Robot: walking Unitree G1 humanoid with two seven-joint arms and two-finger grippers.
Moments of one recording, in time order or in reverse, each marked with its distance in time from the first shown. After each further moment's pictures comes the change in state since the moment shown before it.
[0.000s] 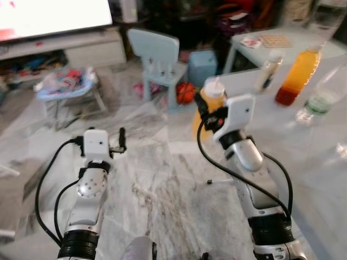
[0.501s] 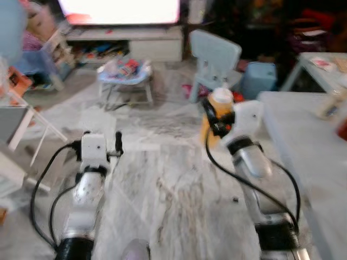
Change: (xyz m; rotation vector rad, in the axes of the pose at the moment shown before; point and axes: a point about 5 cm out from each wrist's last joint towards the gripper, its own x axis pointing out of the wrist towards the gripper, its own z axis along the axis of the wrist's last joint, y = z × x) left arm -0.022 0.045 -0.015 0.091 0.059 0.144; right arm -0.020 -0.011 -0.022 -0.006 0.090 -0.049
